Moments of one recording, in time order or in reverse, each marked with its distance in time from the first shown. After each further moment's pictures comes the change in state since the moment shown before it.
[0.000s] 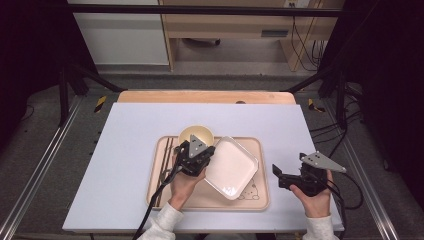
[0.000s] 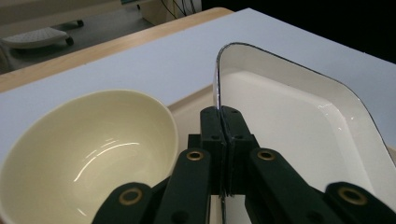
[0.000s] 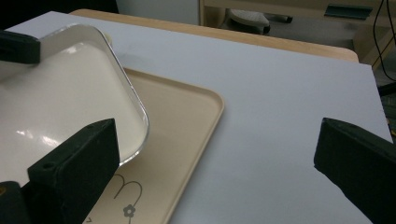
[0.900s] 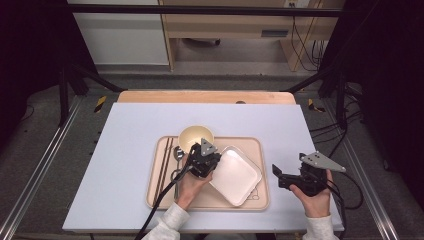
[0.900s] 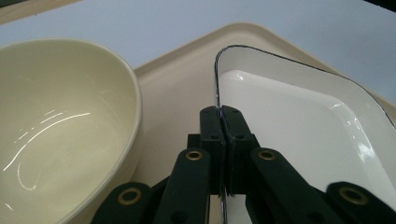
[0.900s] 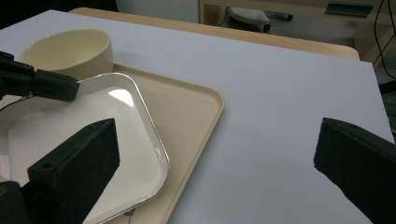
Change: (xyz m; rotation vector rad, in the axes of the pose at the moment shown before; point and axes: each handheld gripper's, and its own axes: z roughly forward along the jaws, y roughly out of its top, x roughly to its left) left arm -0.004 -0.014 0.035 0.146 -0.038 -0.009; right arm 0.000 -0.001 0.001 0.008 0.000 -0.001
